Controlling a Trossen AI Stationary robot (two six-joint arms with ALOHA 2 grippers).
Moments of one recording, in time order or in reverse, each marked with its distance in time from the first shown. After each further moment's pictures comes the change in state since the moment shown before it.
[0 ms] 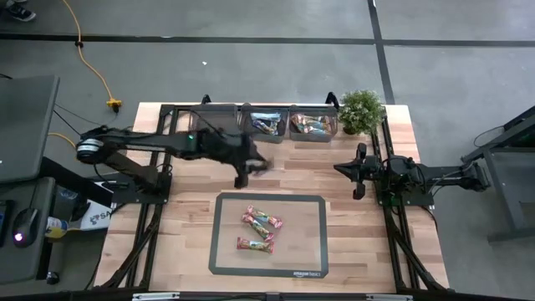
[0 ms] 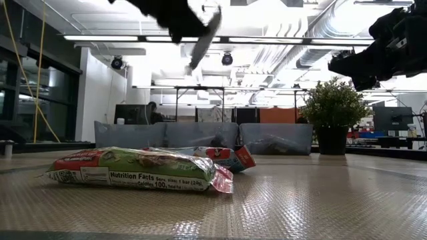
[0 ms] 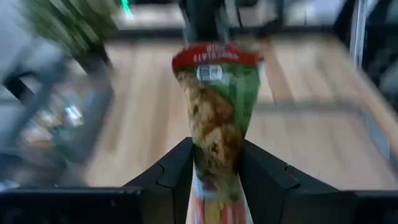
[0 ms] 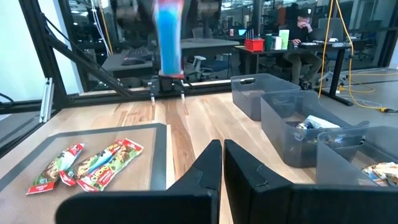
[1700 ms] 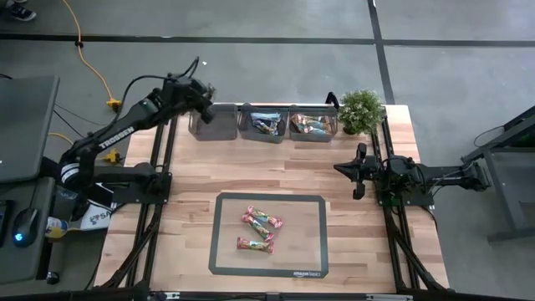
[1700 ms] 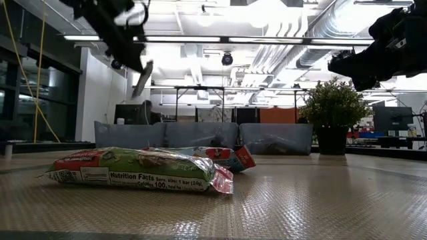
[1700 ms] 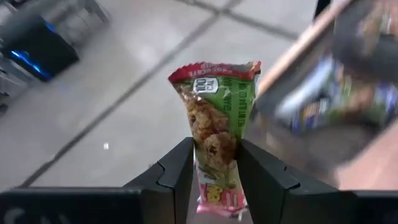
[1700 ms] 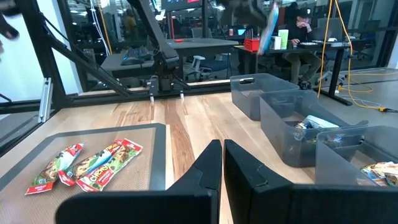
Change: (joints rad) left arm 0.711 -0.278 -0.120 -0.209 -0.274 0.146; right arm 0.000 0.002 0.000 0.001 0.004 0.000
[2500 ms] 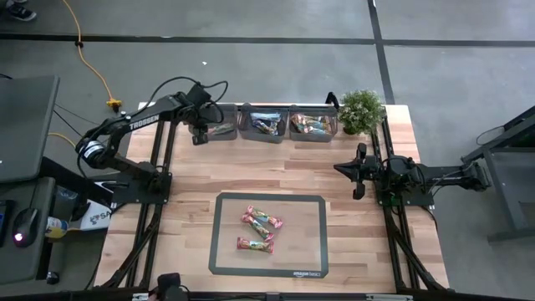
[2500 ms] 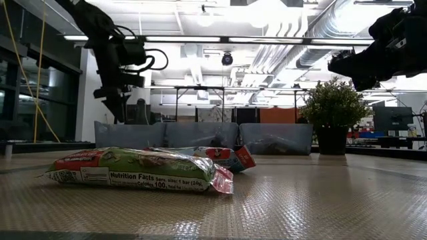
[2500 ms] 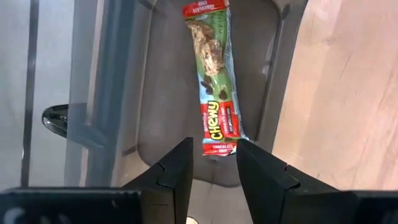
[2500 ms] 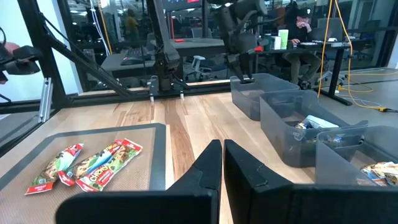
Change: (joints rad) left arm 0.065 0.293 -0.041 -0.258 0.122 0.495; right arm 0.000 0.000 0.000 0.000 0.000 0.000
